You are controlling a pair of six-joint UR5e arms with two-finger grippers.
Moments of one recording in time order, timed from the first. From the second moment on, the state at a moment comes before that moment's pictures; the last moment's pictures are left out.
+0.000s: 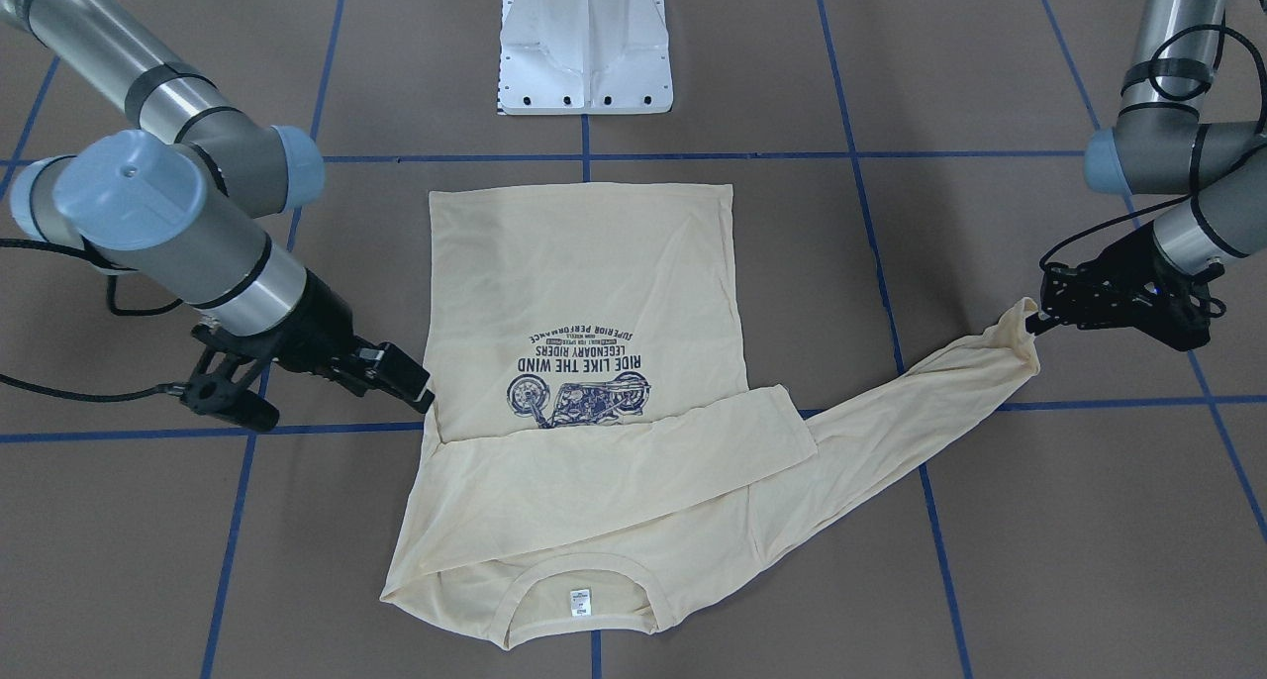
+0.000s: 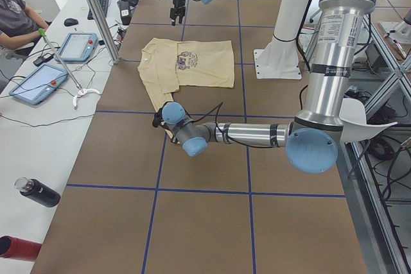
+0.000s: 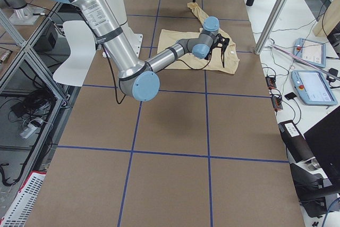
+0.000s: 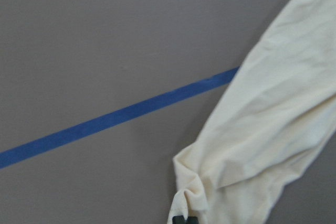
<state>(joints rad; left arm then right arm) -1.09 -1.72 -1.42 -2.45 -2.47 -0.63 0.91 -1.04 1.49 -1.00 2.21 1.51</state>
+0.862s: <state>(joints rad) -0.86 -2.35 -1.37 -2.44 -2.22 -1.57 1.11 -1.29 1.50 -0.99 2.30 1.09</state>
